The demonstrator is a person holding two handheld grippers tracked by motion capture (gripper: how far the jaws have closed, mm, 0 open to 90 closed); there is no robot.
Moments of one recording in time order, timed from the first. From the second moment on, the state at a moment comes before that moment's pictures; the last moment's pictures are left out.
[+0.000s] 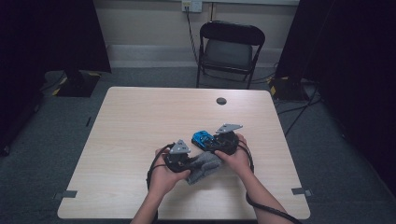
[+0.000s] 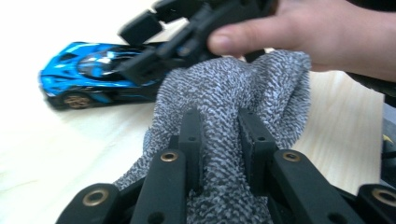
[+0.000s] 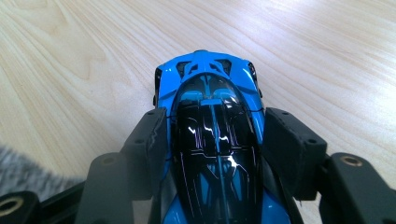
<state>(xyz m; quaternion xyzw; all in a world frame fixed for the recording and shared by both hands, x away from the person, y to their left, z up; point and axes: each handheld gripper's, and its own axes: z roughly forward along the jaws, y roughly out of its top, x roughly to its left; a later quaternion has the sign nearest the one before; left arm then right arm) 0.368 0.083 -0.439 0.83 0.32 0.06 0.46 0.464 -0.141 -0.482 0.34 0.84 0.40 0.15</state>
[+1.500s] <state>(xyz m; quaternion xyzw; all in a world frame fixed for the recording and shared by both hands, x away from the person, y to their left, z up) 0.458 0.128 -0.477 0.78 0.45 0.19 0.39 0.465 -0.142 -0.482 0.33 0.84 0.40 0.15</state>
